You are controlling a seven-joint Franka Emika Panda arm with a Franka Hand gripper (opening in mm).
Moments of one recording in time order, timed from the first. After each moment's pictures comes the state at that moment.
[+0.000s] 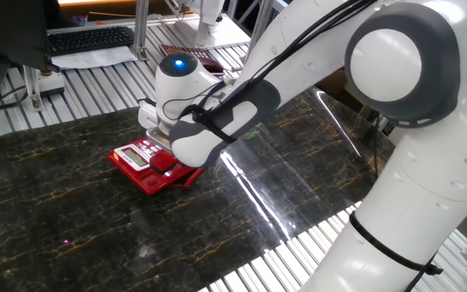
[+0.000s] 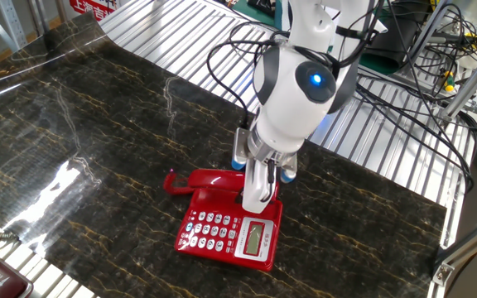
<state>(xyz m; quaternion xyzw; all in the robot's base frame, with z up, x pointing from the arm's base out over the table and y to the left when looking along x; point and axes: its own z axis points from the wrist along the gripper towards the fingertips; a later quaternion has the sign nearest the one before) 0.475 0.078 0.136 0.54 0.84 -0.05 0.10</state>
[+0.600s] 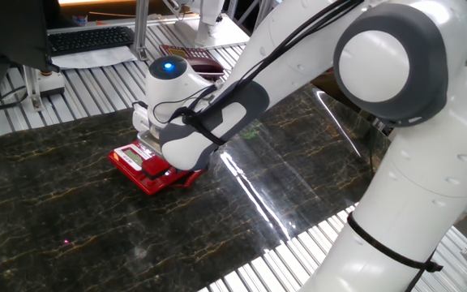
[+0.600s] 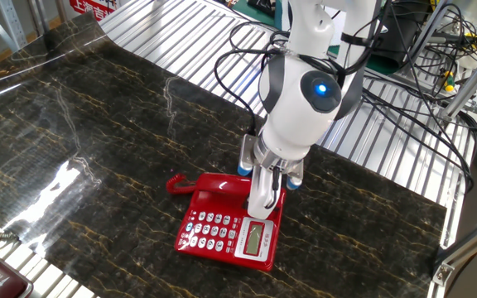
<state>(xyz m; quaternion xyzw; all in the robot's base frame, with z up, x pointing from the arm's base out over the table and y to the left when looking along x) 0.473 0.094 0.128 0.55 0.83 -0.04 0.09</state>
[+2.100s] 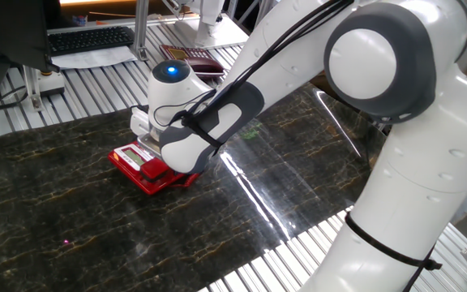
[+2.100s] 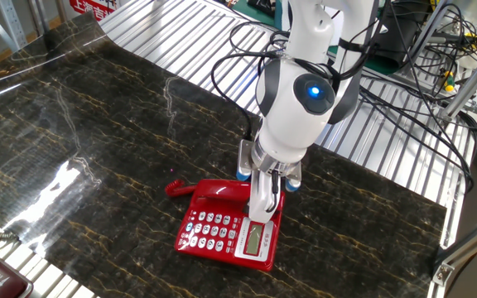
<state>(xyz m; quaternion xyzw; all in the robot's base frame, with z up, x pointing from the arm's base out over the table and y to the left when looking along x) 0.477 0.095 0.116 0.52 0.85 -0.03 0.09</state>
